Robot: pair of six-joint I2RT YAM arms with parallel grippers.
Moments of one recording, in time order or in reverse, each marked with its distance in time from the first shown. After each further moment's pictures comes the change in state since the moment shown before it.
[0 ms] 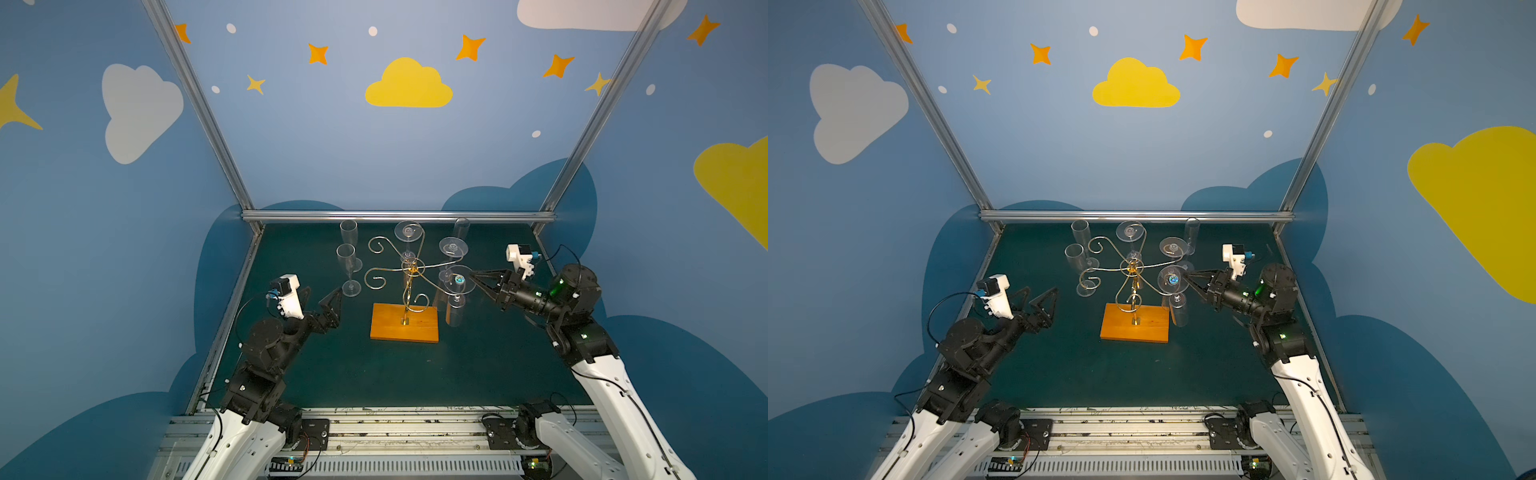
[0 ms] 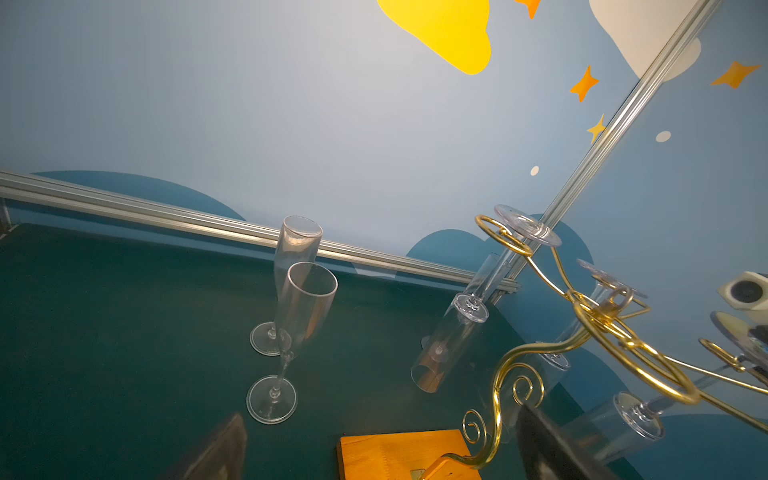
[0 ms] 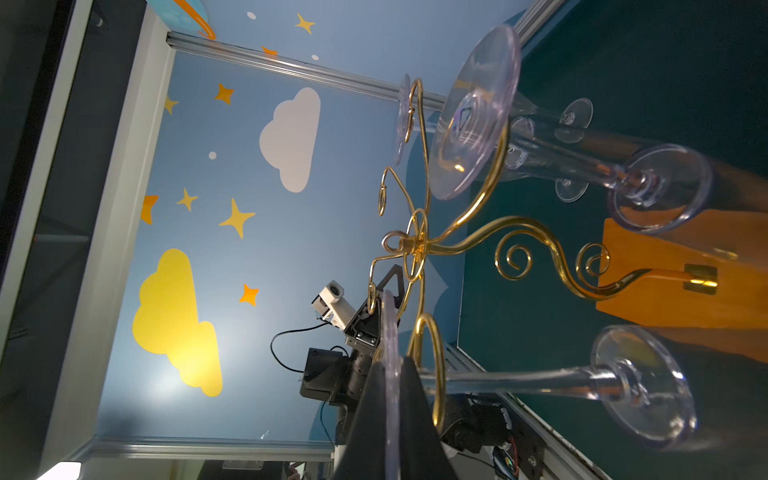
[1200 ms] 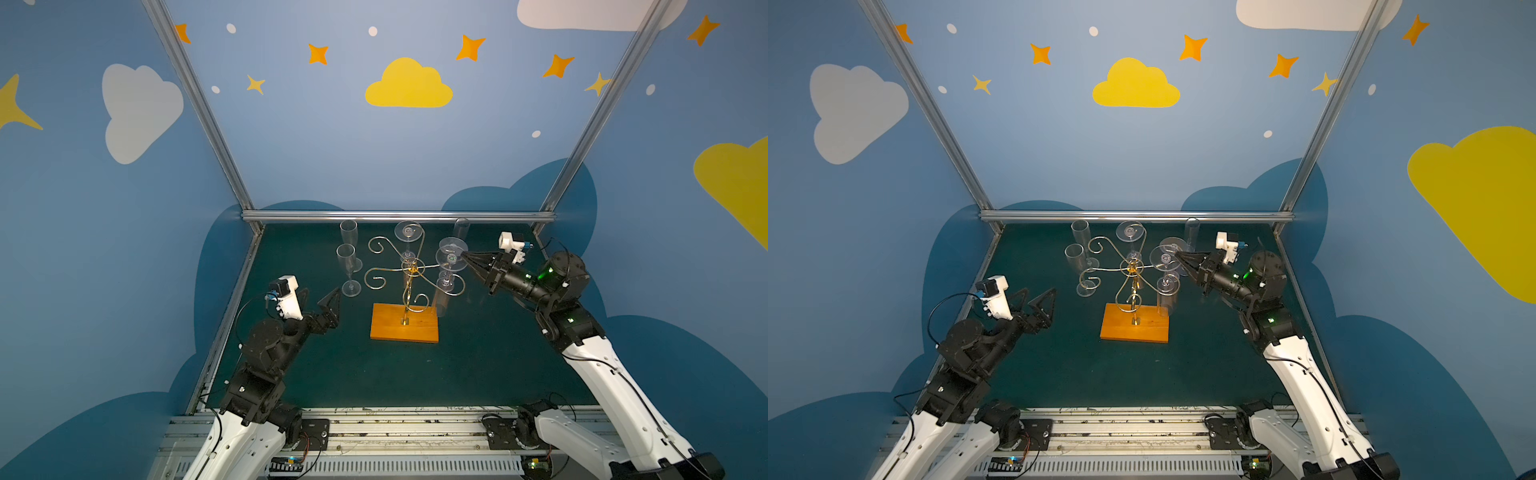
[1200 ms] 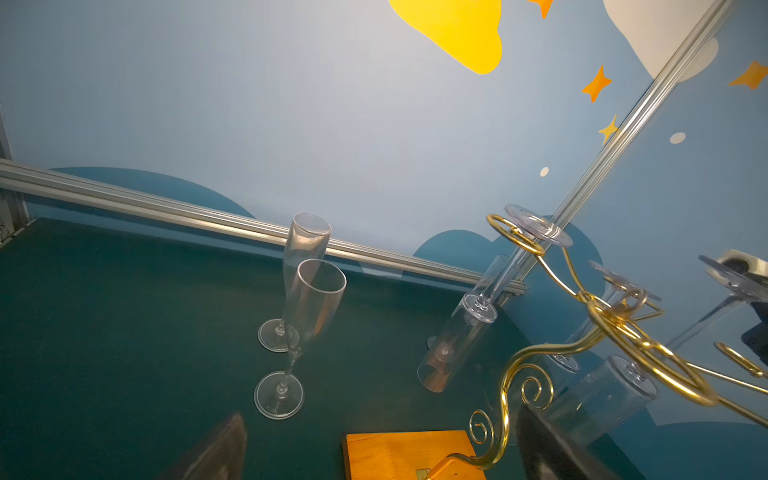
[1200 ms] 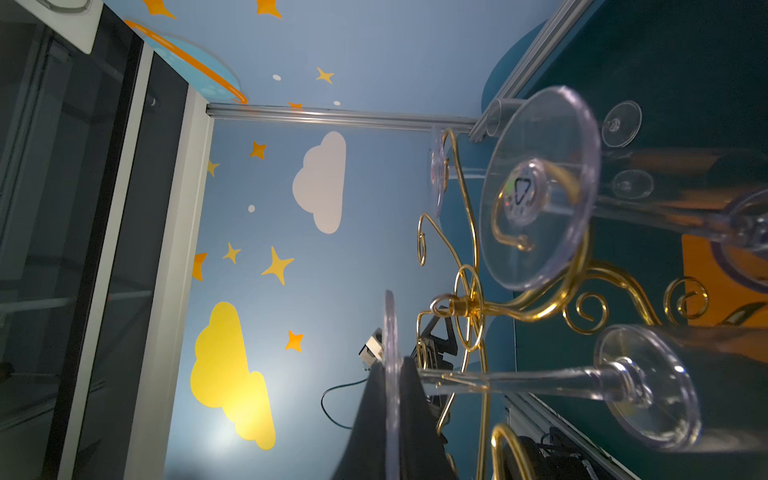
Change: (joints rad) left arm 0.000 -0.016 -0.004 -0.024 -0.026 -0.003; right arm 0.076 0.127 0.066 0.143 0.173 0.198
